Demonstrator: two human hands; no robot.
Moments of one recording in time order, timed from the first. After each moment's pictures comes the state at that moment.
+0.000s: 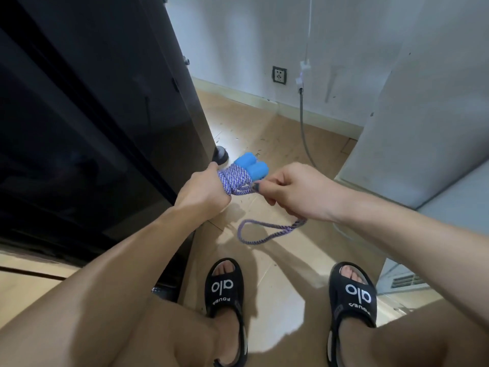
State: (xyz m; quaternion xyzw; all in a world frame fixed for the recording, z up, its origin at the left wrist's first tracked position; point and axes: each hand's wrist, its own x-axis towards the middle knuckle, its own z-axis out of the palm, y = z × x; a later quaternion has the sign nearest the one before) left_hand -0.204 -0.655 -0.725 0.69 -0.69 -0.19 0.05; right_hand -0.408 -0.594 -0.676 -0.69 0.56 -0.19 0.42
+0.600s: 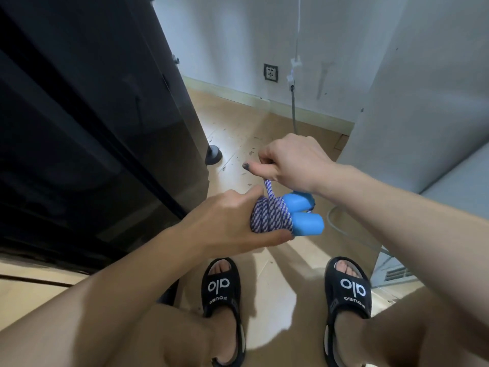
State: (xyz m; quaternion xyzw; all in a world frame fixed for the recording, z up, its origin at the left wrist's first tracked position) left_hand -0.233 -0.578 -0.682 0.46 -0.86 -0.20 0.05; right_hand -0.418 -0.633 -0.681 -0.81 0.57 -0.14 0.05
